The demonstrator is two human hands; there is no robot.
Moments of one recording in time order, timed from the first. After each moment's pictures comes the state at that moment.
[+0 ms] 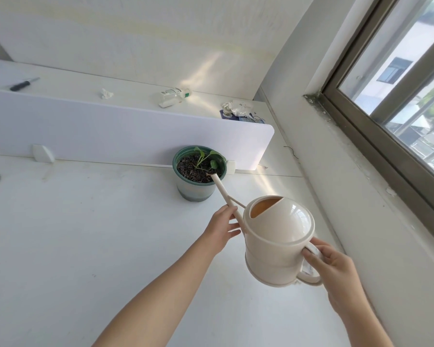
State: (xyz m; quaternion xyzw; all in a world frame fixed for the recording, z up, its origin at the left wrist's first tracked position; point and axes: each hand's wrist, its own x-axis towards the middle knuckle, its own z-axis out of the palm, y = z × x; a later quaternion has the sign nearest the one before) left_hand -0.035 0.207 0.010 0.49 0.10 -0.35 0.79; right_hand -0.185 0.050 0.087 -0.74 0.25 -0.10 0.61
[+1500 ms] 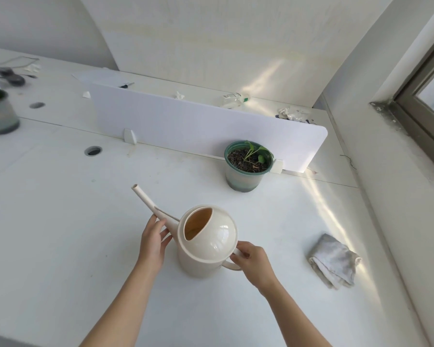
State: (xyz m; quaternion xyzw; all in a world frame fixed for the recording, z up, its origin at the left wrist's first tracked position) left_hand -0.140 0.394 -0.017 0.50 0.27 0.03 0.82; right_hand -0.164 0.177 0.000 -0.84 0.04 0.16 0.52
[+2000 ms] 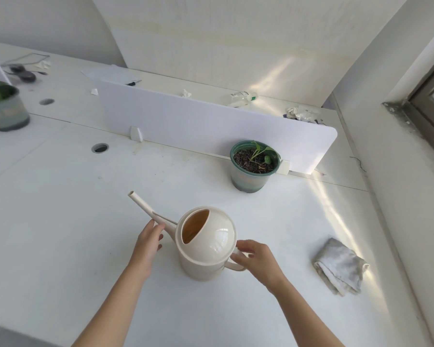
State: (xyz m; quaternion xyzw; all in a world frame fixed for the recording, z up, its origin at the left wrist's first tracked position) left_hand -0.154 0.410 -0.006 0.63 0.29 -0.03 0.72; right_hand -0.152 0.170 0.005 -0.83 0.03 0.19 0.52
